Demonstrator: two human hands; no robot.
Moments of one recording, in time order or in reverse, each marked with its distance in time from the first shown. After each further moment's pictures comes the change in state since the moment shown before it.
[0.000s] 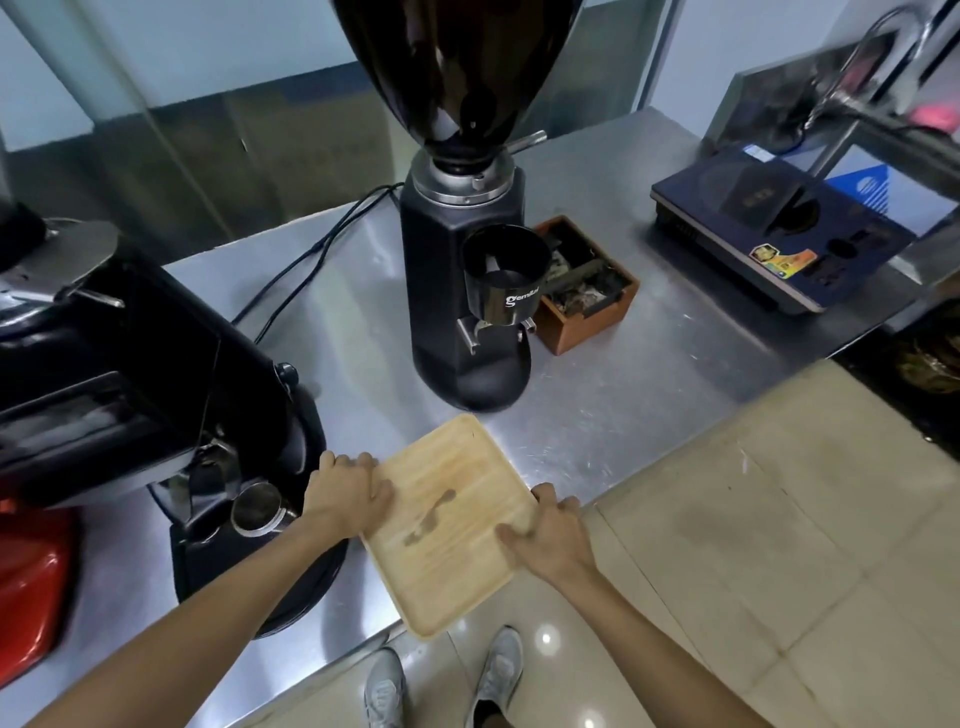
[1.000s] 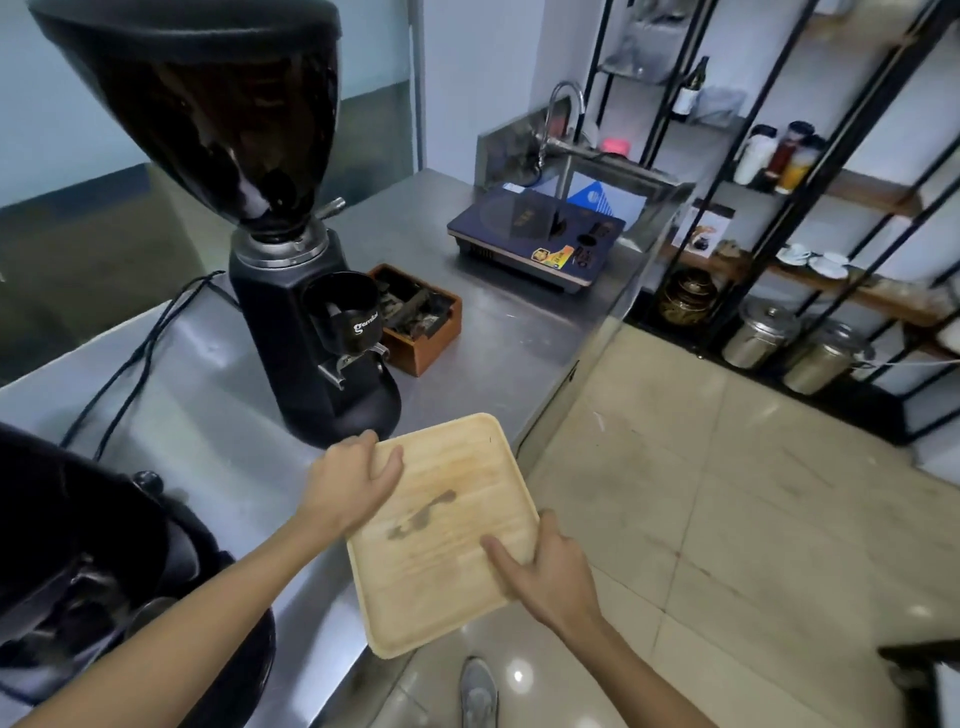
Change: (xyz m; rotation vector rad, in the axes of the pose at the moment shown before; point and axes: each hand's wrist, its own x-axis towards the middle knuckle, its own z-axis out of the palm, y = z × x) left_hand -0.025 0.107 -0.064 -0.257 0.401 0.587; right_hand -0.144 0.039 -0.013 0.260 0.527 0.145
